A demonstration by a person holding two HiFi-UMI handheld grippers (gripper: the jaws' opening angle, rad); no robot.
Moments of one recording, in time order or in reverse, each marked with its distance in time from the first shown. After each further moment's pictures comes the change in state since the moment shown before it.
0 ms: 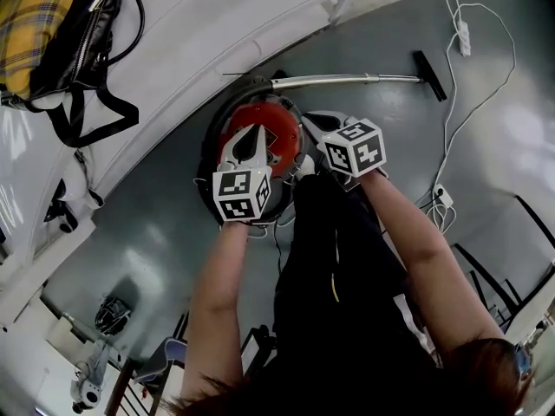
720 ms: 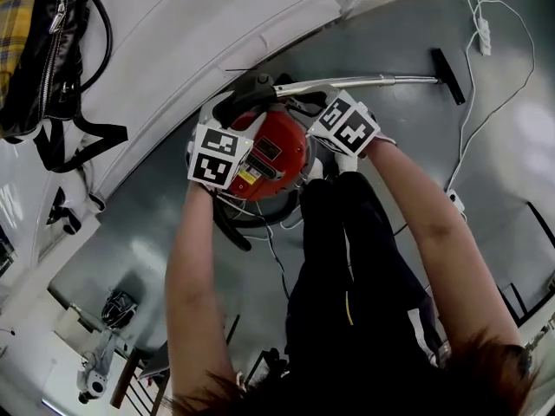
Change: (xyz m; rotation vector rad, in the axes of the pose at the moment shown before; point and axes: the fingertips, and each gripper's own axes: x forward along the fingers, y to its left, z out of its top) left arm 0.096 0.050 0.003 0.425 0.294 -0.166; right arm 0.086 -0.036 0.015 -0.475 0.179 0.140
